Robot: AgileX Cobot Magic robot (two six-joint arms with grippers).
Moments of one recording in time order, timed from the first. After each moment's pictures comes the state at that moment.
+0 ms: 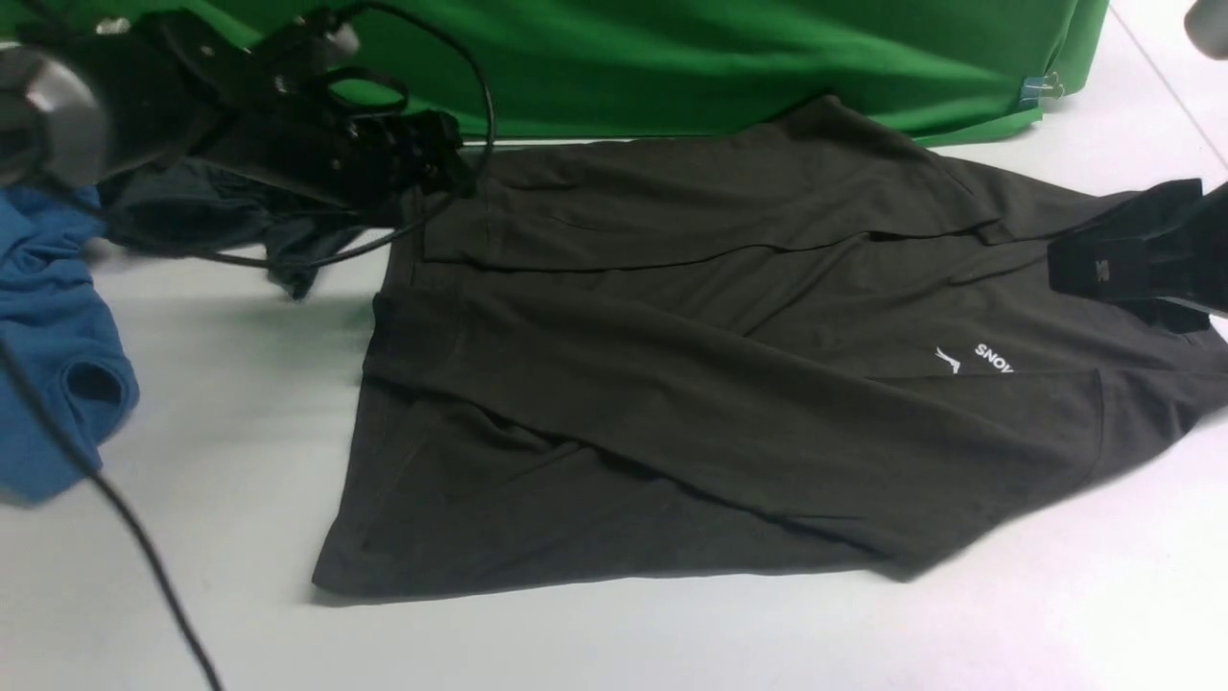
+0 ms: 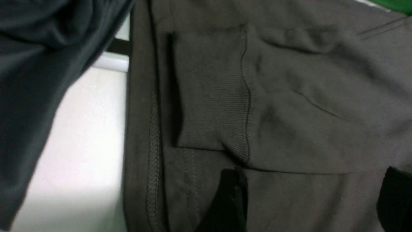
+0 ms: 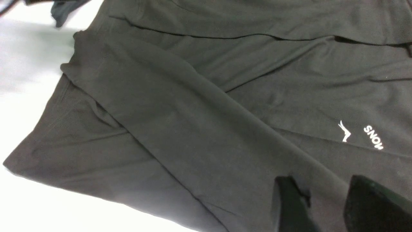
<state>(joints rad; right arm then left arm) 0.29 1.08 -0.98 0.20 0.74 -0.03 -0.03 2.06 -1.56 -0.63 0.57 0.23</state>
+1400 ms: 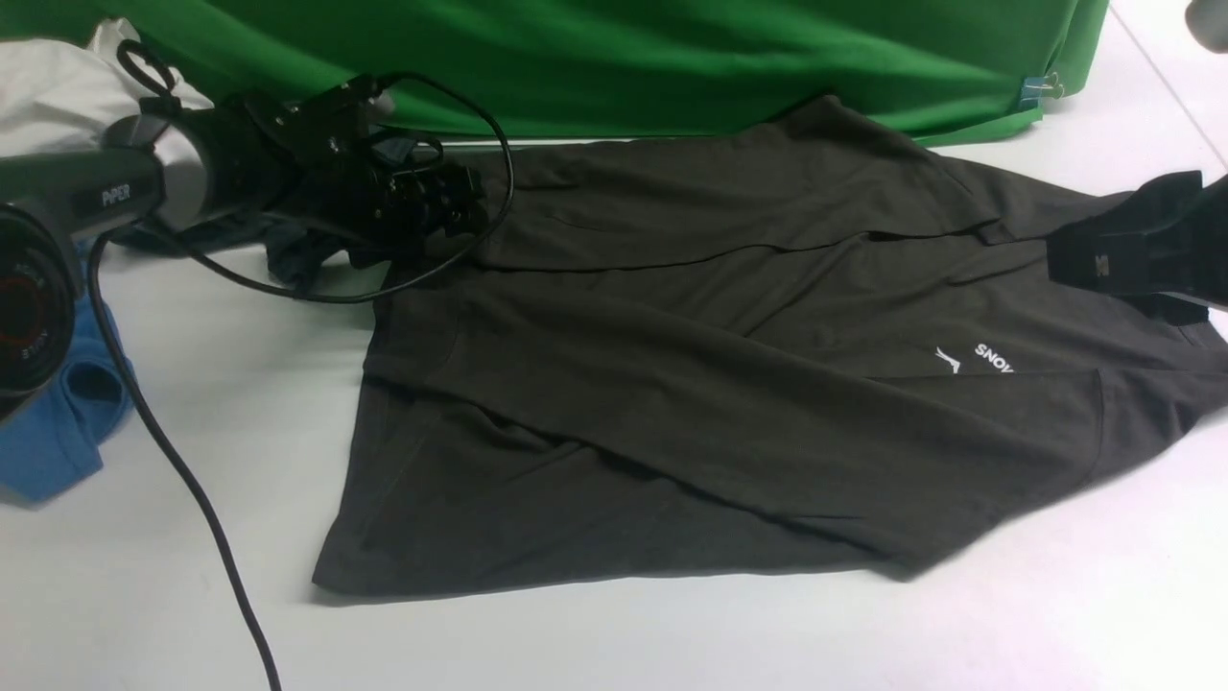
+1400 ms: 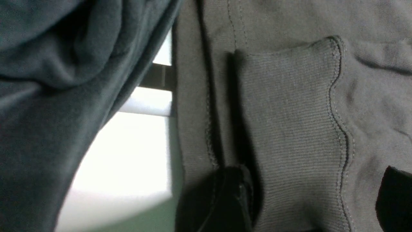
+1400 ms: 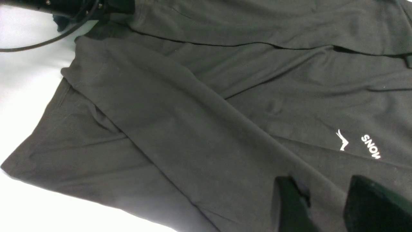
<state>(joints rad) 0.29 1.08 -0.98 0.20 0.72 -0.06 -0.03 2.27 -1.66 -0.70 0.44 0.37</state>
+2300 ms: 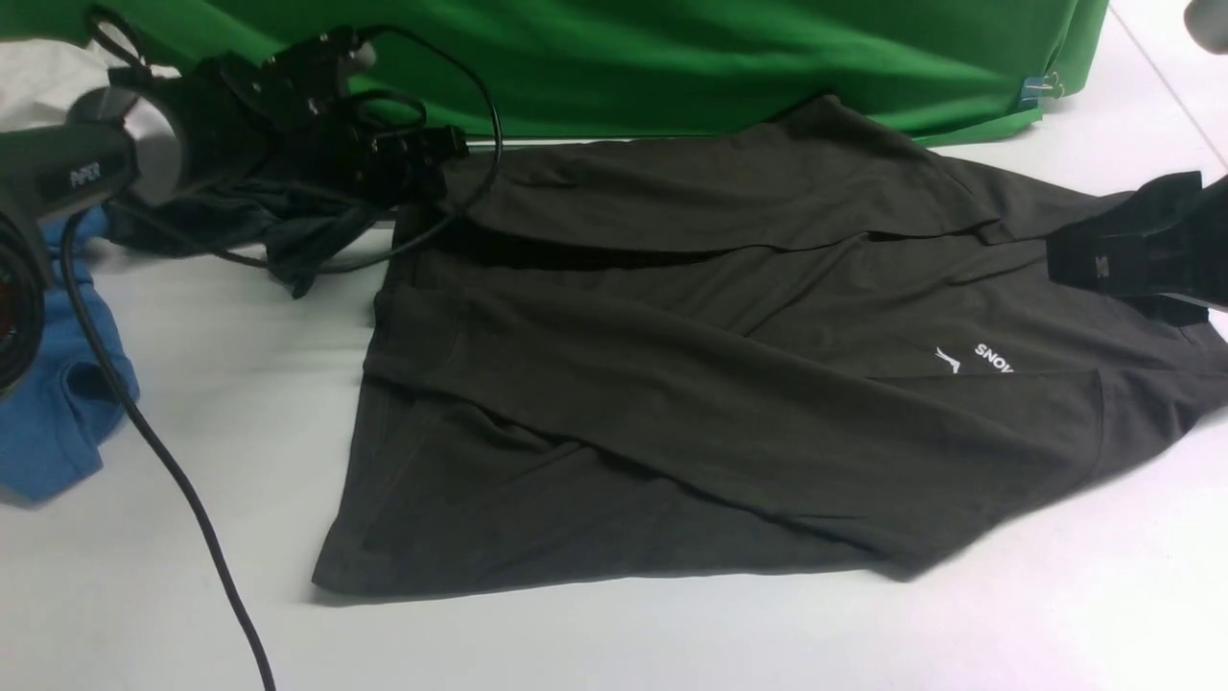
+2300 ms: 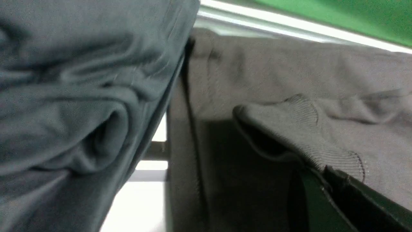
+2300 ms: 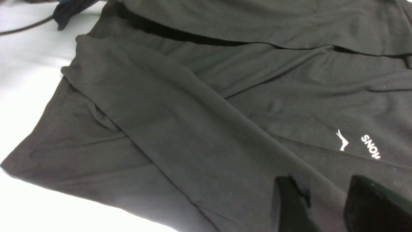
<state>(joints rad) 0.29 1.08 -0.98 0.20 0.73 -0.06 -0.02 2.22 -1.70 -0.70 0.43 0.41</state>
